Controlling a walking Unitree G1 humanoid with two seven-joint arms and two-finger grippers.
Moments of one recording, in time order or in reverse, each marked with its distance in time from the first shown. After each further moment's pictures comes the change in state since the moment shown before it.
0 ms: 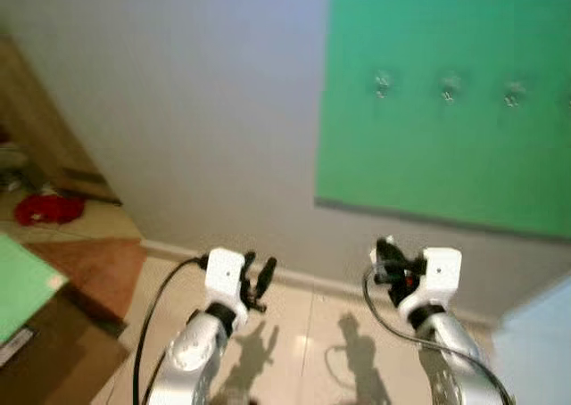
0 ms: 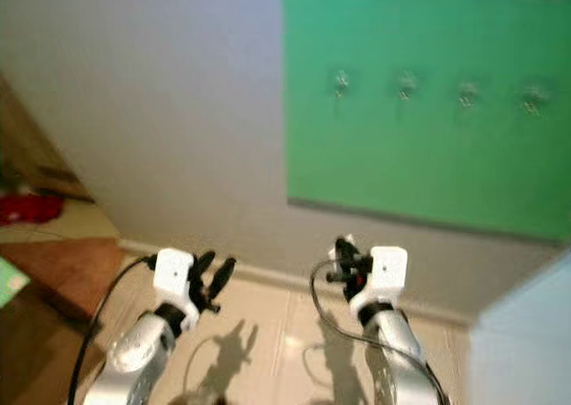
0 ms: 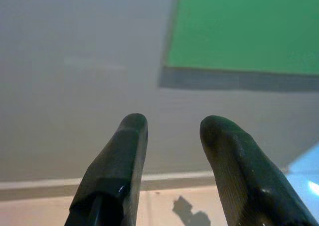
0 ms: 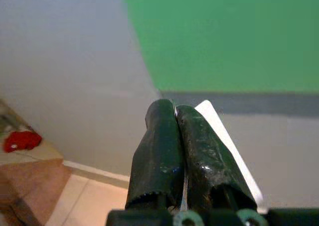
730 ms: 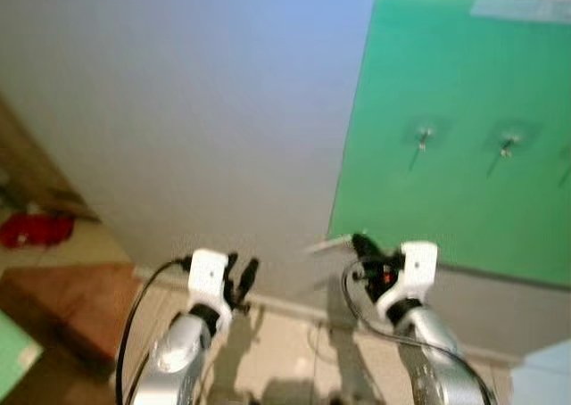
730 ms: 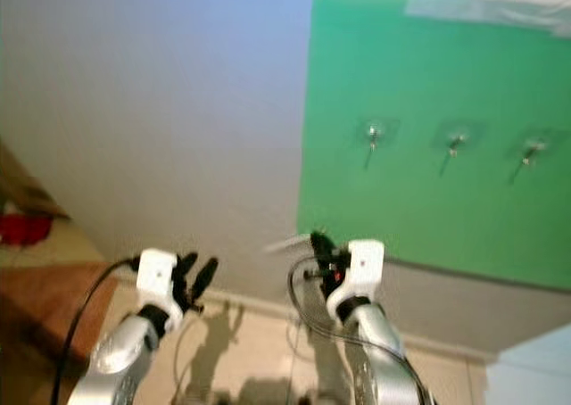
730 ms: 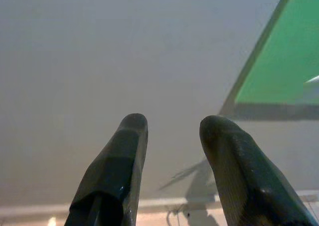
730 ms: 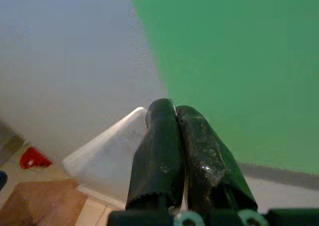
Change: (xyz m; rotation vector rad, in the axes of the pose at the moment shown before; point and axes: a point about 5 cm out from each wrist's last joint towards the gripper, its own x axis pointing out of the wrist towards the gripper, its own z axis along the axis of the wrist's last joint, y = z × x) left arm -0.006 0.014 -0.003 0.009 0.024 0.044; right arm 0.006 0.021 0.000 0.031 -0.002 0.076
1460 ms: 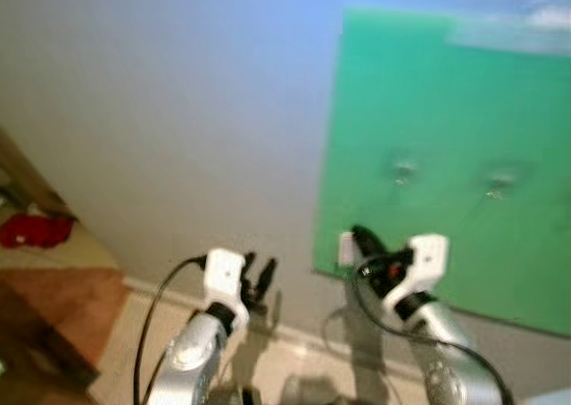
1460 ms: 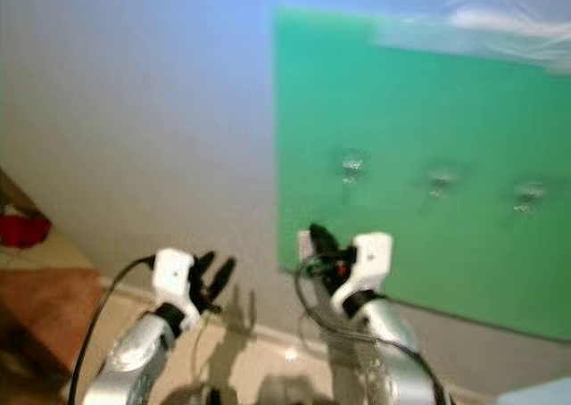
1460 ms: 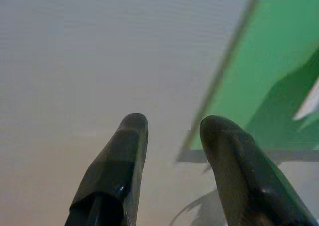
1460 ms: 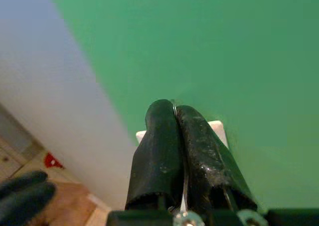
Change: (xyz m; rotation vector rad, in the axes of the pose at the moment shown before) left arm 0.006 -0.017 0.003 -0.018 -0.018 -0.069; right arm -0.001 0.008 0.024 0.025 -0.053 0.121
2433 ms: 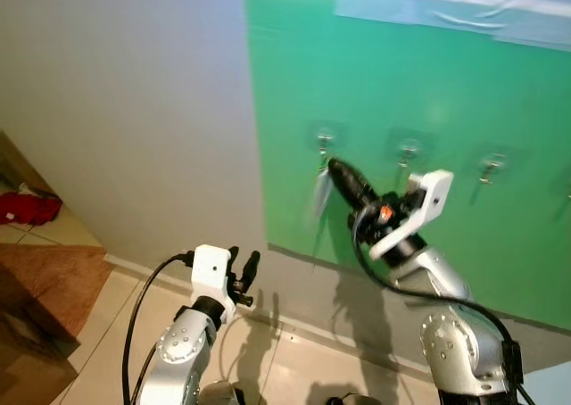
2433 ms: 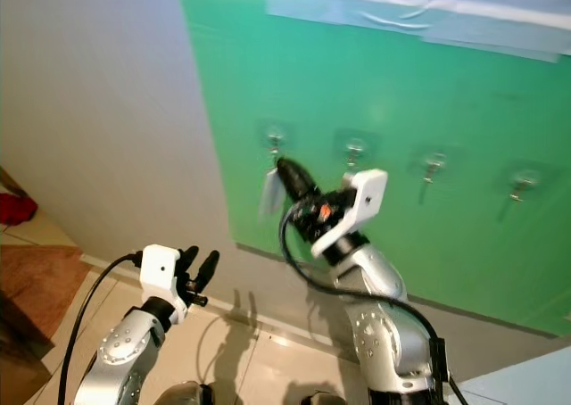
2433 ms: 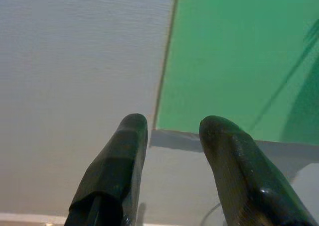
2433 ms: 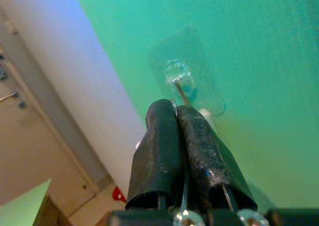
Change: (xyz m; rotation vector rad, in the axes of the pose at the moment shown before) left arm 0.000 0.016 0.002 0.021 -0.009 0.104; right arm 0.032 0.046 0.076 0.112 -0.205 0.244
